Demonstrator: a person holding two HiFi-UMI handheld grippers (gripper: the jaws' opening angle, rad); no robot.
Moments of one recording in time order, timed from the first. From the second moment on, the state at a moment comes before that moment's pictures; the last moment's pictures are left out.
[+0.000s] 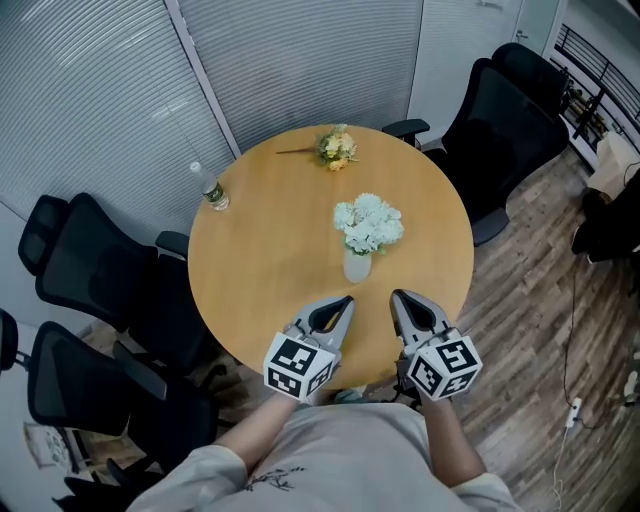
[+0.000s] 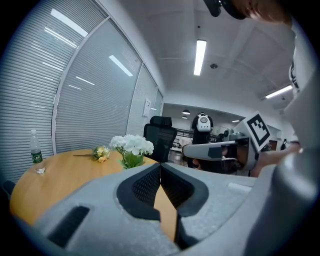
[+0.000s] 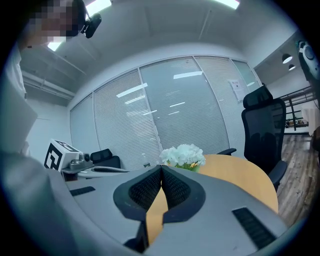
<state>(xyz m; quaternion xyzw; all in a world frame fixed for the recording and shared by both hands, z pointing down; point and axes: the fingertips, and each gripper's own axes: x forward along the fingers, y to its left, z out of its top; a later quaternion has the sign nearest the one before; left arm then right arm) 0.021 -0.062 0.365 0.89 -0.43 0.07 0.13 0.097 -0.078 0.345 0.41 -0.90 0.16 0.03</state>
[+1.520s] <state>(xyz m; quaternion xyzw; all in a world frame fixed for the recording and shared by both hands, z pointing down) -0.004 -0.132 0.407 0.89 -0.42 0.12 0.13 0.084 -0.147 0.389 0.44 -0.88 0.19 0.05</state>
